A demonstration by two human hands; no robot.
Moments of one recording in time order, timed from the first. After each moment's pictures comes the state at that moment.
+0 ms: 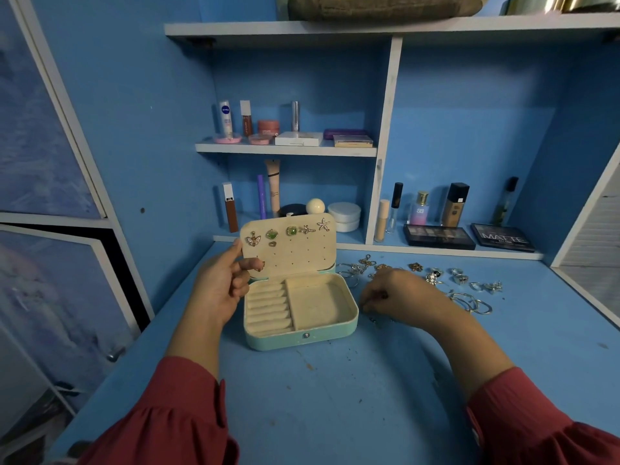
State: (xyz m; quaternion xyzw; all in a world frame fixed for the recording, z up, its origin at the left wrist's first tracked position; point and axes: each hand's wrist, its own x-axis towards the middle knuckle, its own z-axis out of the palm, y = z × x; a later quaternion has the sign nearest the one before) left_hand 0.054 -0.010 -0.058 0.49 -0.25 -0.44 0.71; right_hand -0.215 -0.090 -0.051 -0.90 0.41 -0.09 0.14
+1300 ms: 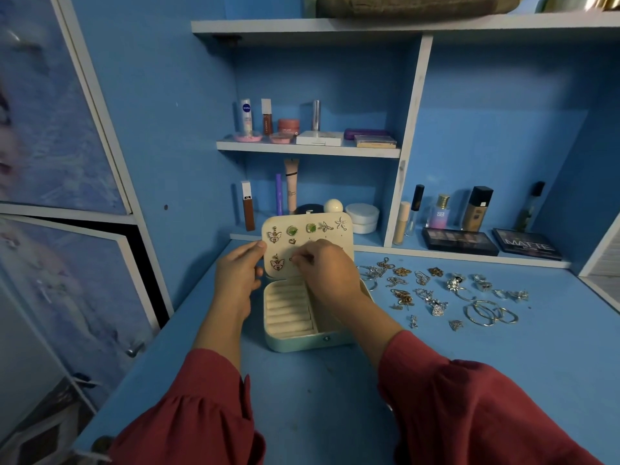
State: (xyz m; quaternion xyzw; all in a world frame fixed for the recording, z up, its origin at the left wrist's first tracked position) left_hand 0.064 -0.025 -0.069 0.57 -0.26 -0.31 0.71; right_hand -0.071 -0.081 -0.058 -0.84 0.41 -0.33 0.16
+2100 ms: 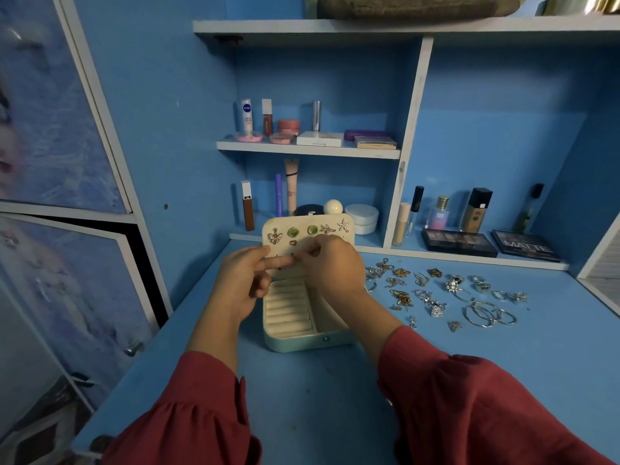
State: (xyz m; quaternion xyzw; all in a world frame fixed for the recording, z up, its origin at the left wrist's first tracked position) left_hand 0.055 -0.010 -0.053 0.54 -0.30 -0.41 0.67; right_hand -0.074 -0.082 -0.049 -0.79 0.47 -0.35 0.16
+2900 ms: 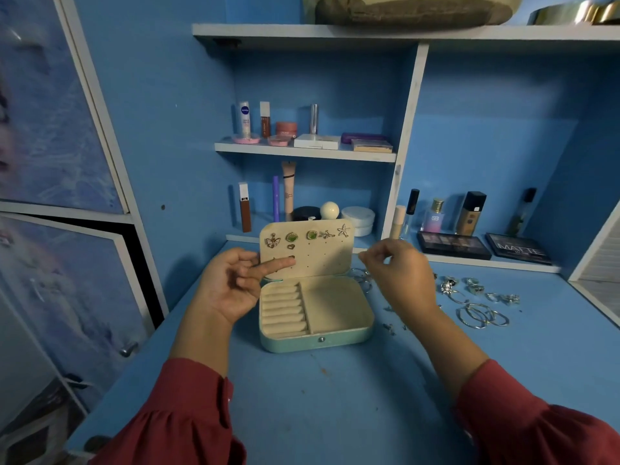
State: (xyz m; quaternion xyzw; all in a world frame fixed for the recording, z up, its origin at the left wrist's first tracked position) left_hand 0.058 0.012 -0.038 0.31 -0.15 -0.63 0.70; right_hand -0.167 -0.090 -0.049 -0.72 0.50 -0.44 0.17
